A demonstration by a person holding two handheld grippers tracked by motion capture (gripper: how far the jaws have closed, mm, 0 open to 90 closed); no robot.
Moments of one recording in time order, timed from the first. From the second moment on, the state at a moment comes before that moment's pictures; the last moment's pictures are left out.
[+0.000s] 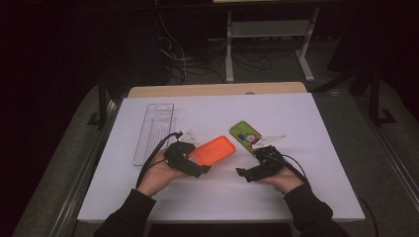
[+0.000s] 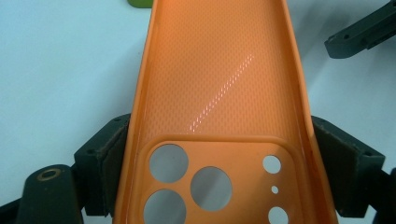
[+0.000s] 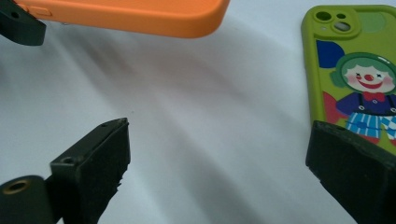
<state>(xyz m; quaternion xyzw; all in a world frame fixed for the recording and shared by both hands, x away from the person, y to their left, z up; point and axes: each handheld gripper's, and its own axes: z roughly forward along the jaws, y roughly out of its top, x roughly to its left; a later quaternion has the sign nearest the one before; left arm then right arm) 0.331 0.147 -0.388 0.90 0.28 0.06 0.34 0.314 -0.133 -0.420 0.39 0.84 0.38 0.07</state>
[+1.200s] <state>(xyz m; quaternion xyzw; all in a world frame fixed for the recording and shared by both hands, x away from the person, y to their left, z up) 0.328 0.145 -0.389 0.90 0.26 0.05 0.34 0.299 -0.112 -0.421 0.22 0.88 0.32 0.29</state>
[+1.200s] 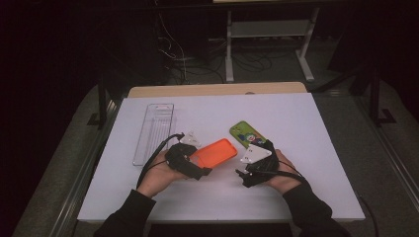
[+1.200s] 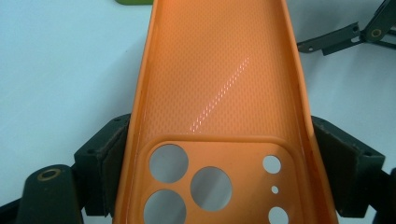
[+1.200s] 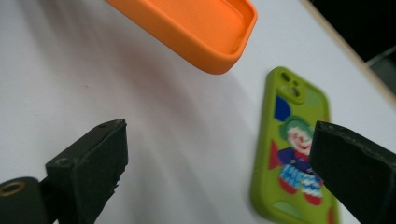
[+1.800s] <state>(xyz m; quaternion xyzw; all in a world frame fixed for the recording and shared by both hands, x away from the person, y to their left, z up) 0.328 0.143 -0.390 0.90 0.26 0.05 0.34 0.289 -0.101 -0.419 0.11 0.88 0.26 0.39</state>
